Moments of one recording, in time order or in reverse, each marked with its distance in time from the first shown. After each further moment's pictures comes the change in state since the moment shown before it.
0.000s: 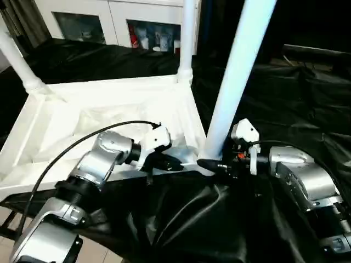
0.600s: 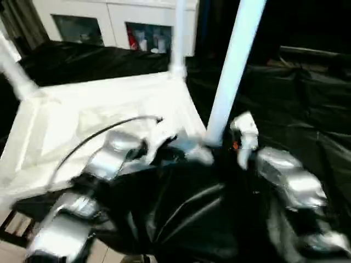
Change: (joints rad) left arm -0.111 -0.191 0.053 0.157 0.059 0.119 0.369; right arm -0.059 0.296 -0.178 0.152 -0.058 0.035 -0.567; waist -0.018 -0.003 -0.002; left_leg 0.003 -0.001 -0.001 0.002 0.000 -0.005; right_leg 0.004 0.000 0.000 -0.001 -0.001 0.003
